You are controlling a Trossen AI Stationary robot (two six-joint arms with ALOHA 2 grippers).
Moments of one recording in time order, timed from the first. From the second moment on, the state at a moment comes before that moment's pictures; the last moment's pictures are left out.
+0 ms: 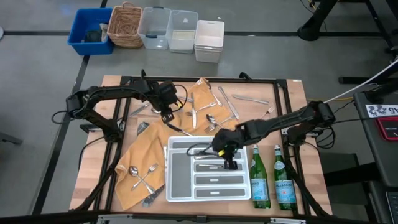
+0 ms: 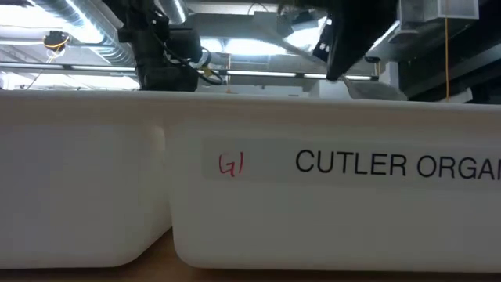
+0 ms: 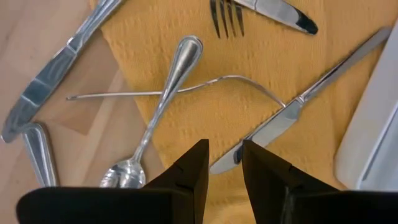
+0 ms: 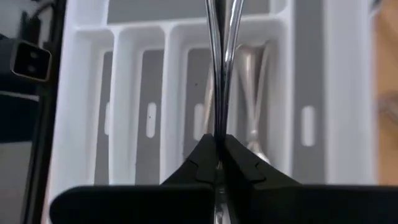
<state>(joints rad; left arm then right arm) 0.46 1.47 1.02 -0.82 0.06 -0.02 0.24 1.64 1.28 -0.69 -0.15 0.21</state>
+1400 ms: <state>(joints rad) 0.53 1.47 1.02 -0.69 0.01 0.09 0.29 1.90 1.28 -0.67 -0.20 0.21</state>
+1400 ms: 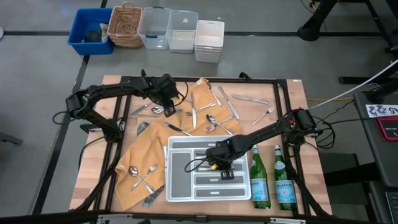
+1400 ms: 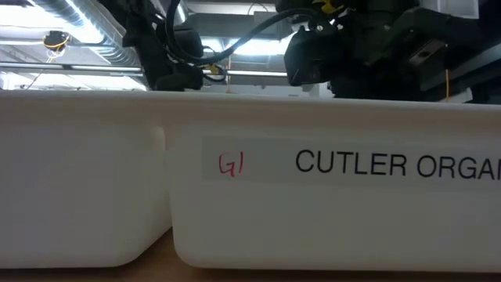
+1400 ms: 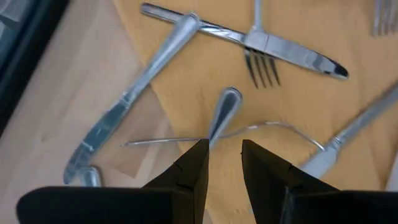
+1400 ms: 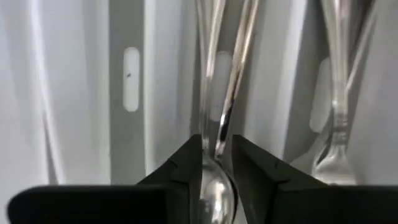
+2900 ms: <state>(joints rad) 0.56 1.75 1.02 -0.69 -0.03 0.43 0.29 1.74 1.28 -0.79 -0.14 0.20</state>
